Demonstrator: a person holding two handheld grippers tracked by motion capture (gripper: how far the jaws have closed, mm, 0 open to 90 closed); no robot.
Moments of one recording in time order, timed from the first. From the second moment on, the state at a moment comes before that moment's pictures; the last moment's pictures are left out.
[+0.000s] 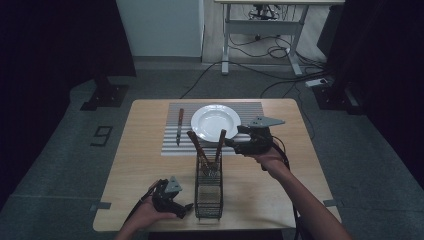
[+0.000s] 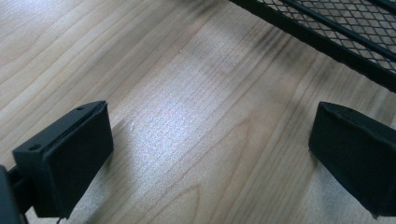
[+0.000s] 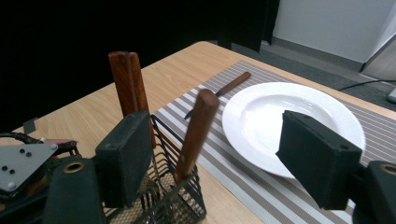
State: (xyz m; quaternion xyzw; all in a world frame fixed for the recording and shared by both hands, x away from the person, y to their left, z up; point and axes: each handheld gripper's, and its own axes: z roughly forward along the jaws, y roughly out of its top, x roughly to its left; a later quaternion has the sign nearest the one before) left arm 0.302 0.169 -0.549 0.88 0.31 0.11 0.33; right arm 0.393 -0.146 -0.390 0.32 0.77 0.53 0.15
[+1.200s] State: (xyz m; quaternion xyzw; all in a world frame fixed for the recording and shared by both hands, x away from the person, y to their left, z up) left arm 0.302 0.169 -0.549 0.88 0.31 0.11 0.33; right arm 0.415 -0.120 -0.428 0.32 0.78 0.53 0.09
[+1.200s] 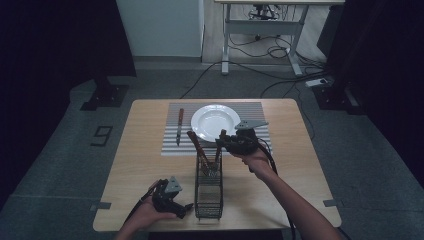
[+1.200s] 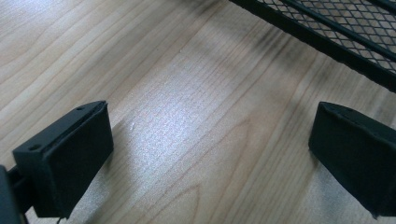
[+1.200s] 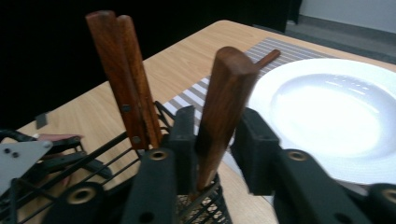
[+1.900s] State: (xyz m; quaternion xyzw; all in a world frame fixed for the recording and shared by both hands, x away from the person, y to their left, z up) left arm 0.302 0.169 -0.549 0.88 0.31 0.11 0.33; right arm 0.405 -0.135 -0.401 0.31 0.75 0.58 0.07
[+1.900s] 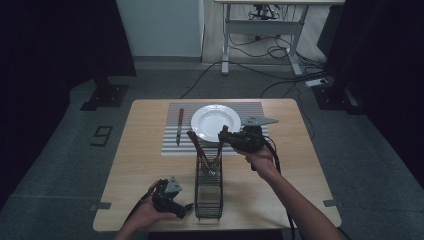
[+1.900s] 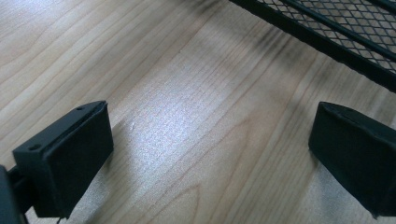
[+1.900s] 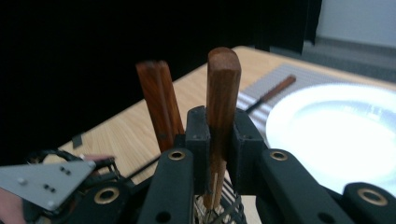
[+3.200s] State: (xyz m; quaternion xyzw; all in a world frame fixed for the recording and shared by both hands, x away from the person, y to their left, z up) left arm 0.301 0.169 -0.549 0.88 0.31 0.11 0.33; right arm 0.382 -0.200 -0.339 0.31 0.68 0.65 0.14
